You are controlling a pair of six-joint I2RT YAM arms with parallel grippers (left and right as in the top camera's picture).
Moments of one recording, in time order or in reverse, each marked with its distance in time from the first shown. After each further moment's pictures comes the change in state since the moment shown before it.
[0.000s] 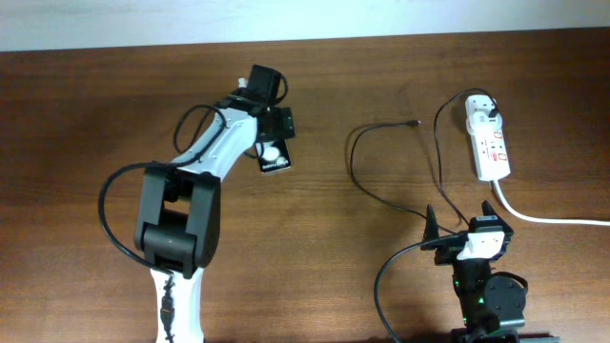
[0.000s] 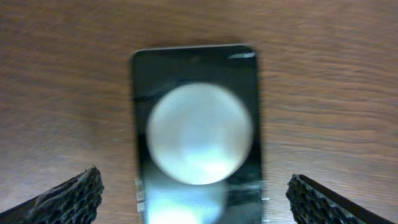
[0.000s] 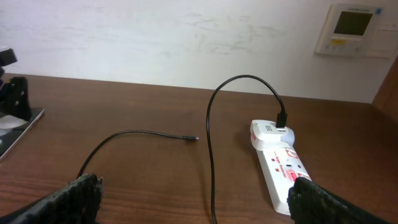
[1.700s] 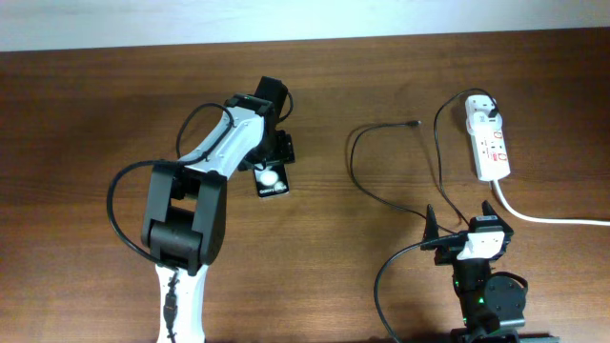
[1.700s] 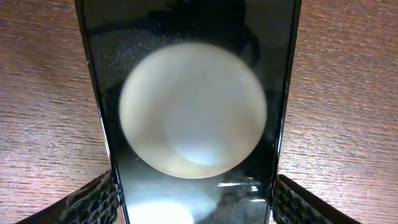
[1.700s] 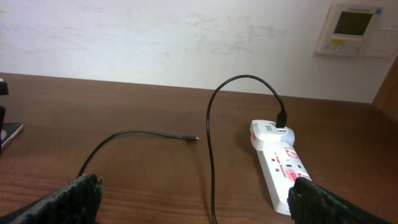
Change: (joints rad) left arm -0.019 0.039 0.041 -0.320 0.108 -0.031; right arm 0.000 0.000 0.000 0.000 0.000 0.000
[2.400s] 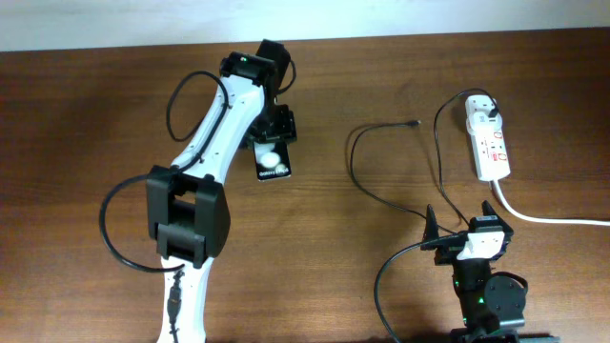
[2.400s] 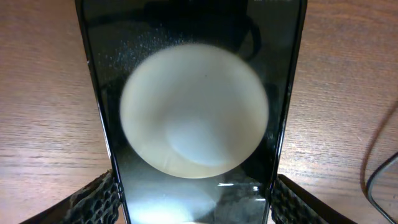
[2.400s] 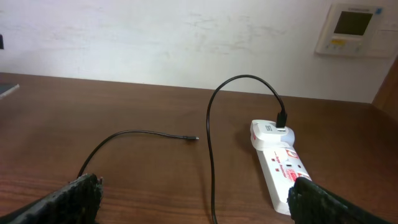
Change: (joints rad) left arm 0.000 0.058 0.447 -0.432 0.031 0.019; right arm 0.000 0.000 0.000 0.000 0.000 0.000
